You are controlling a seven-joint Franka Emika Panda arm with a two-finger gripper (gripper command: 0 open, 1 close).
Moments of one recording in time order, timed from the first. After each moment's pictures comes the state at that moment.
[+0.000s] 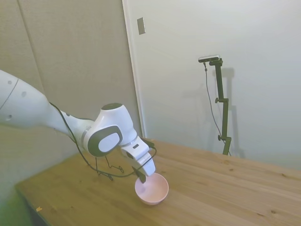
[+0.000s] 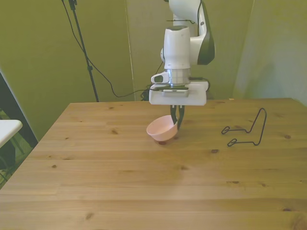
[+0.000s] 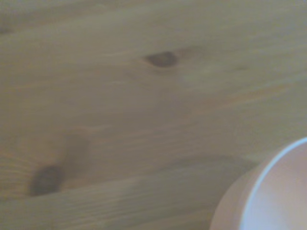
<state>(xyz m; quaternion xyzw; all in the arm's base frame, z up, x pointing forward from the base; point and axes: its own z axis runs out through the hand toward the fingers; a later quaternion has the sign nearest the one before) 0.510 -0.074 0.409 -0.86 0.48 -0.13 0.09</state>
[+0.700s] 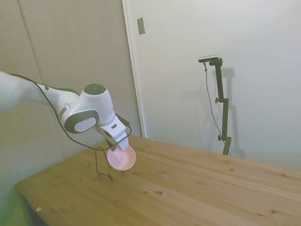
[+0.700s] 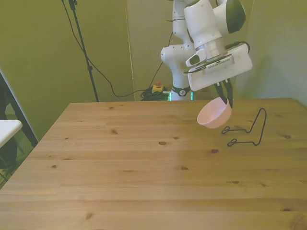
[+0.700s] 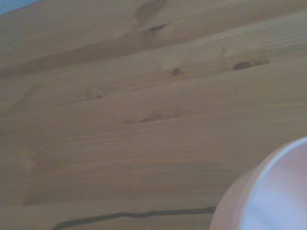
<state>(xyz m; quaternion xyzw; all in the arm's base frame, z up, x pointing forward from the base) 0.504 0.021 0.458 -0.86 0.41 -0.09 0.27</state>
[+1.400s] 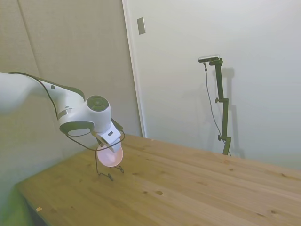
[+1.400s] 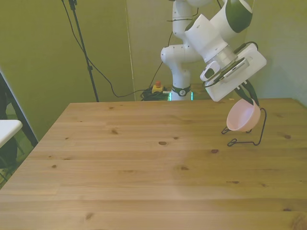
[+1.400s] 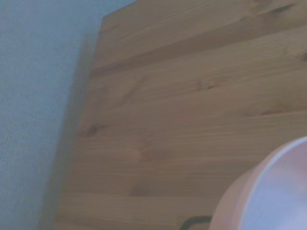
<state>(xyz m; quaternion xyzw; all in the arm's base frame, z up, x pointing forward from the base) 0.512 0.067 0.441 -0.85 0.36 -0.05 0.38</state>
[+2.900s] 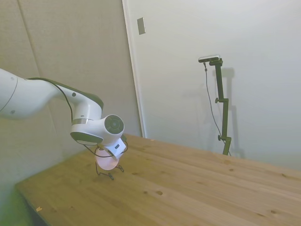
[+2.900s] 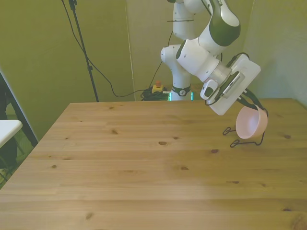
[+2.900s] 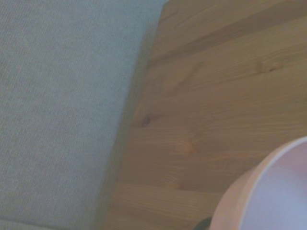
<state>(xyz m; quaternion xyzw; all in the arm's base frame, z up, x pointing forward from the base) 0.523 0.059 0.395 -0.82 0.31 -0.01 0.47</state>
